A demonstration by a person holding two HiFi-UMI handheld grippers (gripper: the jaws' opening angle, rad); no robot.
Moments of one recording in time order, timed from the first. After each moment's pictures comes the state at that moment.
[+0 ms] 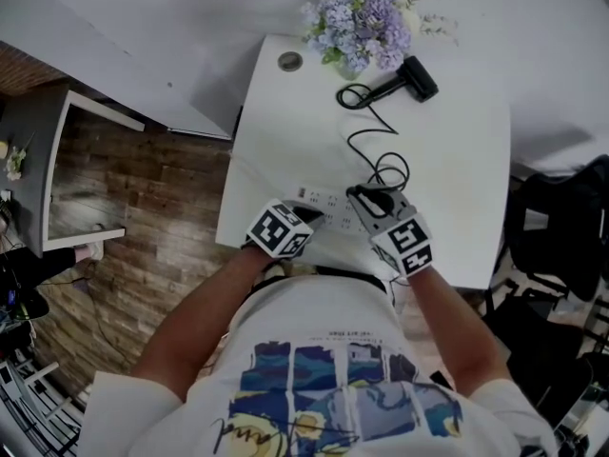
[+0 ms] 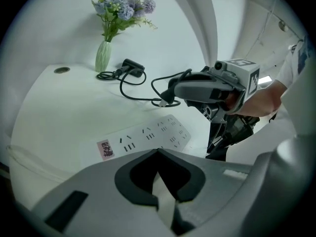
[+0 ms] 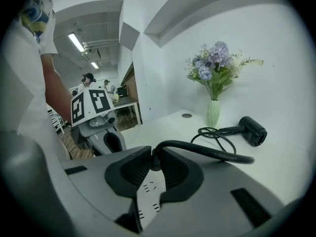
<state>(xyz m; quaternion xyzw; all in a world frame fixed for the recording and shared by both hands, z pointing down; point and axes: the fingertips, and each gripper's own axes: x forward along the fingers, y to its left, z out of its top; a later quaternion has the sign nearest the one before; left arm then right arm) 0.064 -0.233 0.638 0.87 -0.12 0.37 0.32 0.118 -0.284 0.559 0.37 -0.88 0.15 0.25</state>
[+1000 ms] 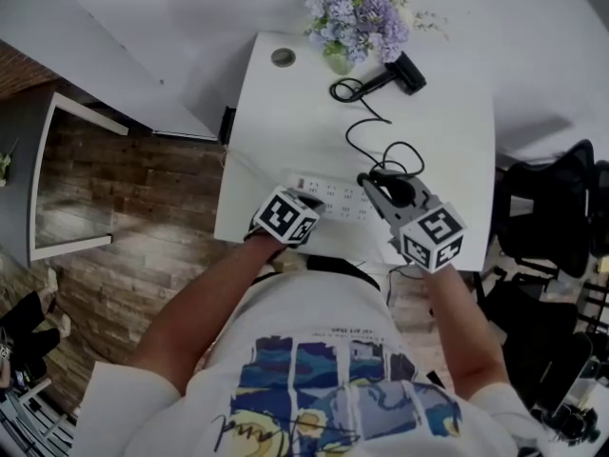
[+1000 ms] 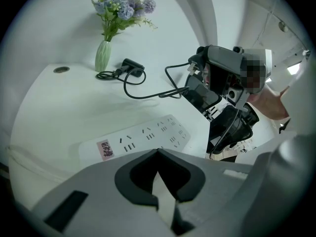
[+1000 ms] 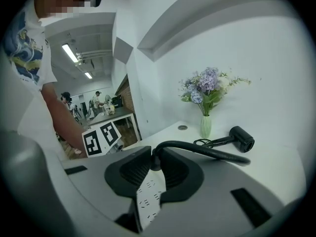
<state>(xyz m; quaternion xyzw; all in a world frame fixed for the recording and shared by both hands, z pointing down) 0.065 -0.234 0.635 0.87 -0.11 0.37 0.32 0.127 -0.277 0.484 0.40 -0.88 0.17 0.19</state>
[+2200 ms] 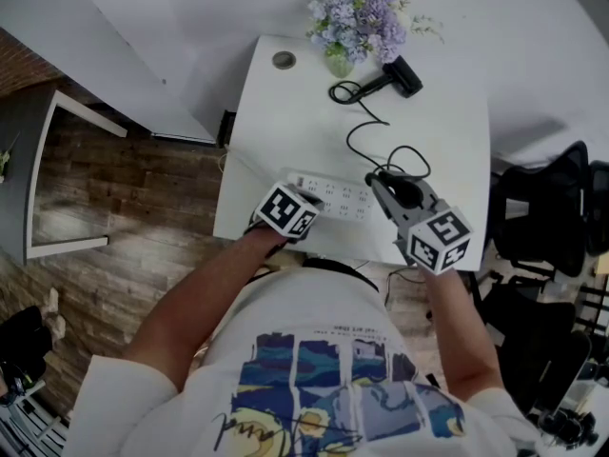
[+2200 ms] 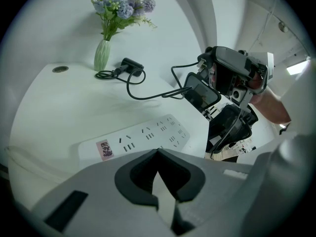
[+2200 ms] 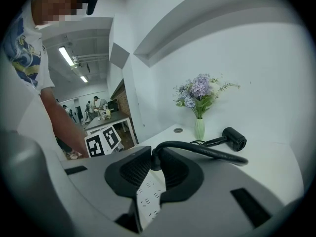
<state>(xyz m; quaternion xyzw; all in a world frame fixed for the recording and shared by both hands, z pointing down) 0.065 -0.232 0.634 0.87 -0.11 0.37 0.32 0.143 -0.265 0.469 0.43 -0.87 0.17 0.17</state>
